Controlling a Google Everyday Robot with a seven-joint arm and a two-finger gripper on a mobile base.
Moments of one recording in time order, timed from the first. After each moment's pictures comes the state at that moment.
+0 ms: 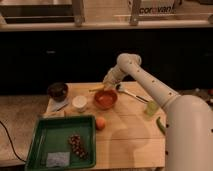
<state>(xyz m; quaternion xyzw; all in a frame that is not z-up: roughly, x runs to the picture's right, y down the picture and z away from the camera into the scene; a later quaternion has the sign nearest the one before) 0.011 -0.028 0.893 -0.21 -0.26 -0.04 0.94</state>
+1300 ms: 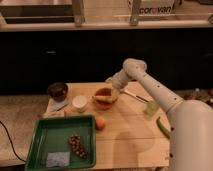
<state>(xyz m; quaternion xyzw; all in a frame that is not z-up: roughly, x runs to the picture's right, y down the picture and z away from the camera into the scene) 0.034 0.004 0.902 -0.24 -0.28 0.00 0.93</state>
